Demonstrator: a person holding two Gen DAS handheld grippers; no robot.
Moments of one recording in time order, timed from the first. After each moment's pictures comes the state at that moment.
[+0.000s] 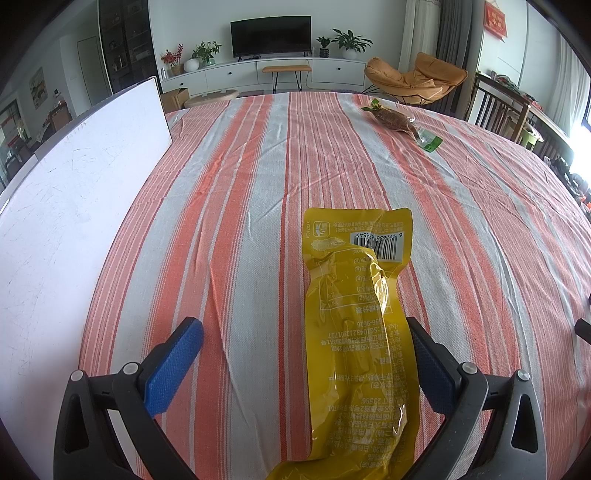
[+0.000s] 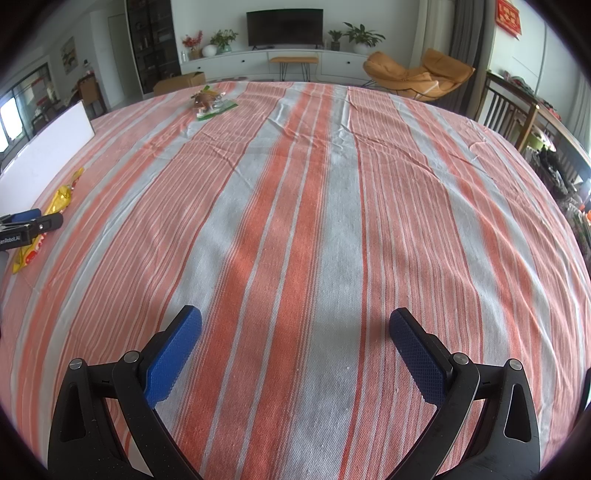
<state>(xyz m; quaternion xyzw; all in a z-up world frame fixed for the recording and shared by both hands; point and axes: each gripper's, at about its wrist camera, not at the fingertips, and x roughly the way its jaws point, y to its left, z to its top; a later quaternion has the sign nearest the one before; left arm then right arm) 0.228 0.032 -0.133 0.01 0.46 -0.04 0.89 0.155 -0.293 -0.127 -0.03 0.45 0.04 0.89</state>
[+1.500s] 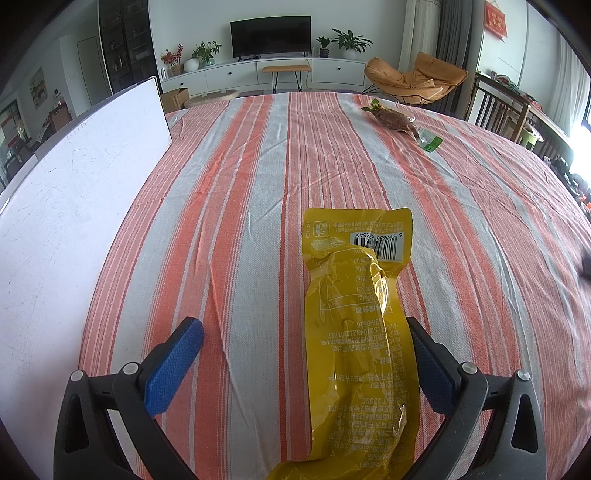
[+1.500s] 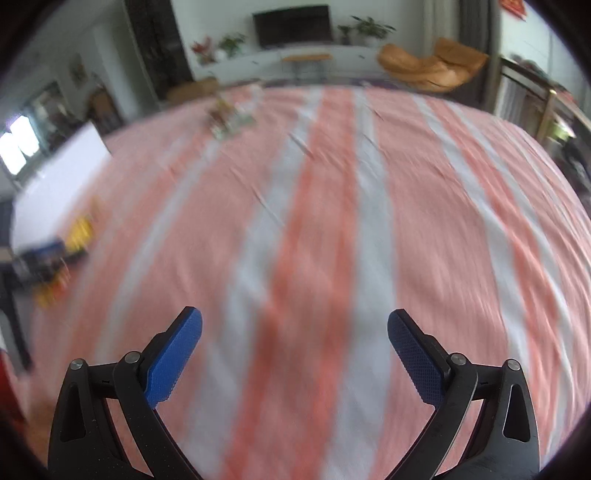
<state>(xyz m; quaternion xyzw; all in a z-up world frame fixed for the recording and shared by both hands) 0.228 0.032 -0.133 0.01 0.45 -0.04 0.89 0.198 -0.283 -0.102 0.02 0.45 0.10 0.89</state>
